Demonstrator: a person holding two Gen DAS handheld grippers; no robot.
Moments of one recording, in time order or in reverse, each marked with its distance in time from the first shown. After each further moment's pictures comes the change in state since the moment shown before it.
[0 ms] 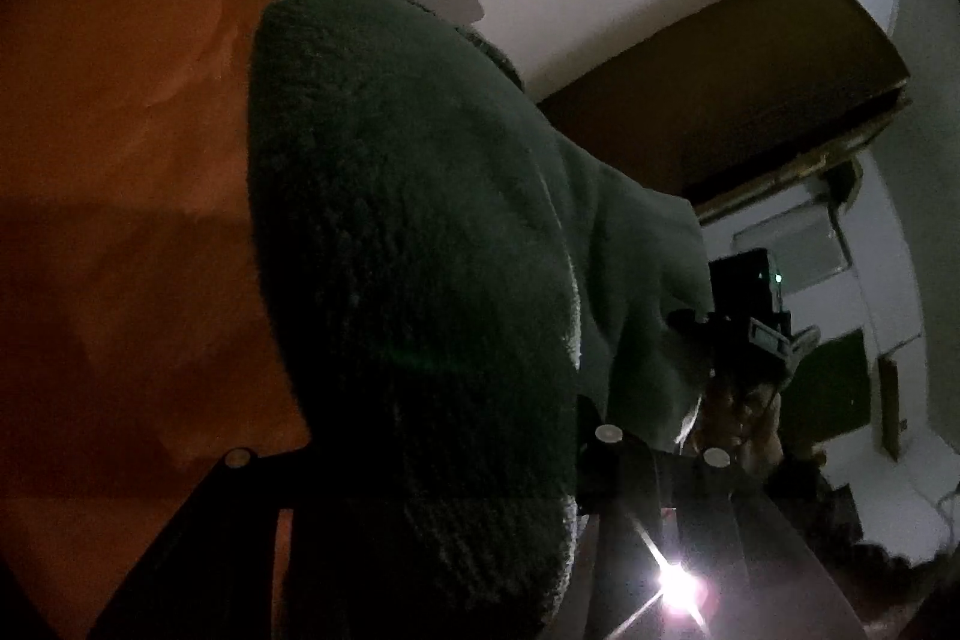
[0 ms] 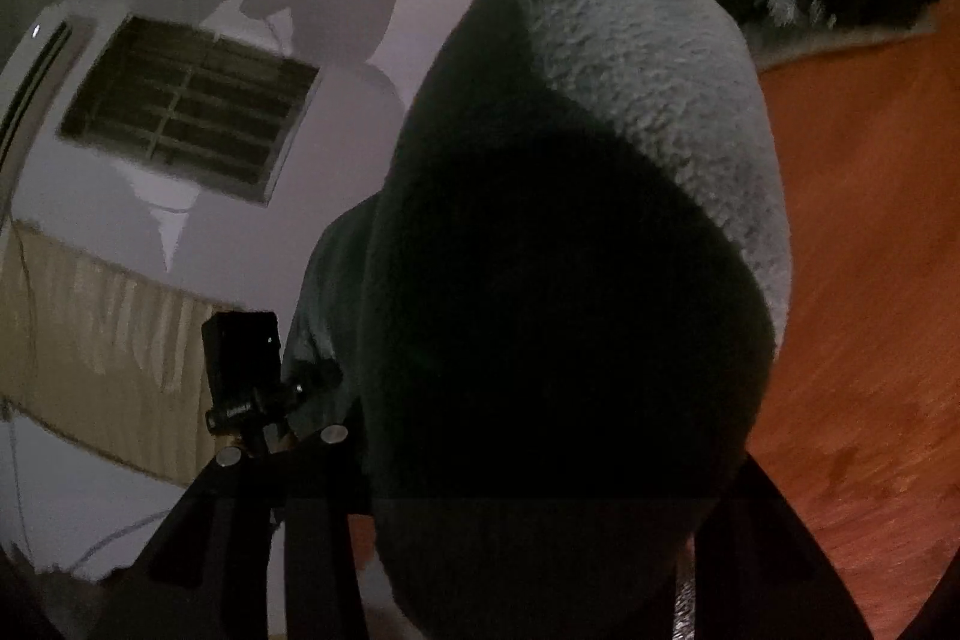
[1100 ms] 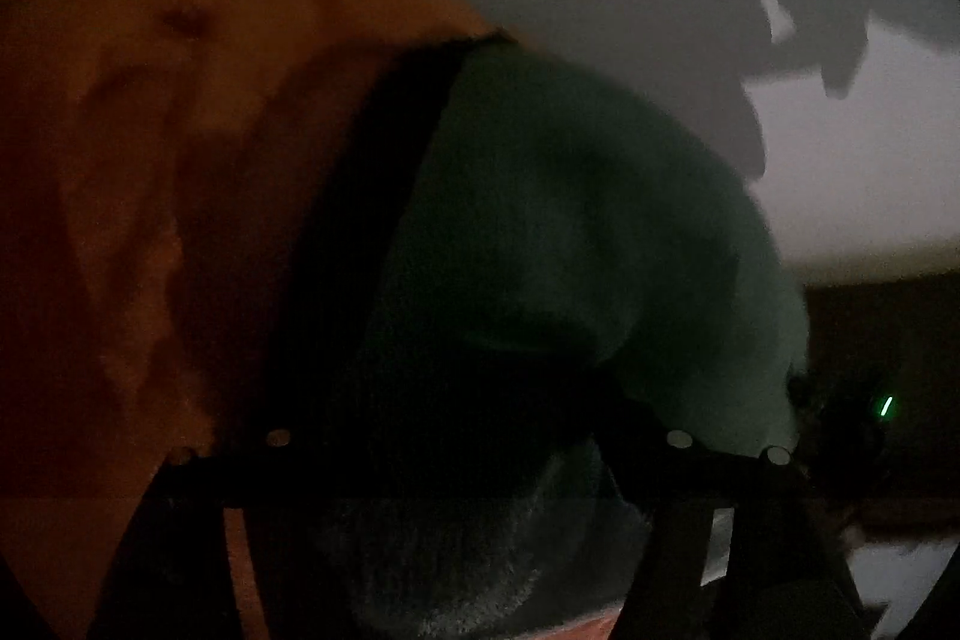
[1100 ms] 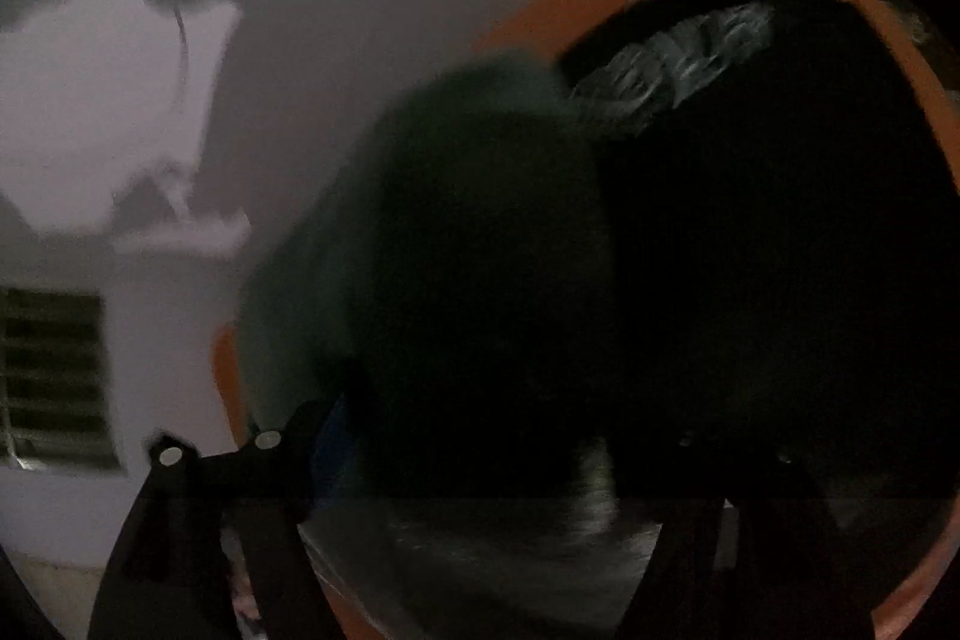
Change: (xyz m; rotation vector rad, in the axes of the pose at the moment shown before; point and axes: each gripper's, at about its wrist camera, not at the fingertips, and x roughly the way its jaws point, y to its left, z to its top) left arm 0.241 0.180 0.347 -0.452 -0.079 0.362; right arm 0.094 -0.253 0.461 0.274 -0.085 -0.352
